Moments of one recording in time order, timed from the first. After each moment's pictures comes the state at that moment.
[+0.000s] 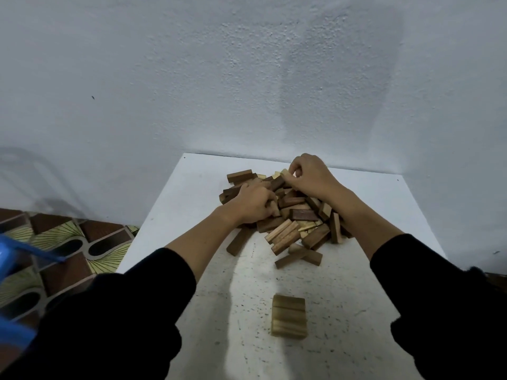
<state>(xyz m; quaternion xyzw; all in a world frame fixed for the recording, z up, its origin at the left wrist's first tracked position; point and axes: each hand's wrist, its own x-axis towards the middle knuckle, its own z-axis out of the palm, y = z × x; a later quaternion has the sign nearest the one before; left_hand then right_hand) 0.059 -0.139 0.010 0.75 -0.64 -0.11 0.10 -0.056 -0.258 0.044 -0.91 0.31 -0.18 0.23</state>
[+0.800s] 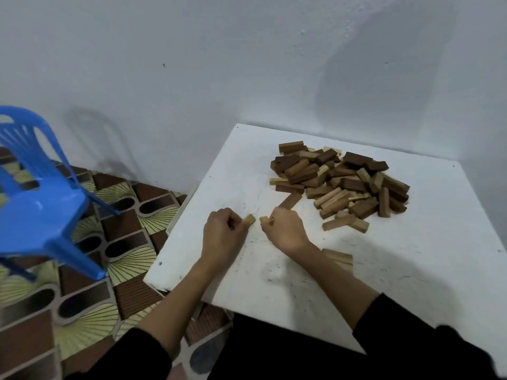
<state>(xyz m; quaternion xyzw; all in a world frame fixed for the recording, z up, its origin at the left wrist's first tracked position) 0.040 0.069 -0.061 0.86 -0.24 -0.08 0.45 -0.042 -0.037 -0.023 -0.88 0.37 -0.02 0.29</state>
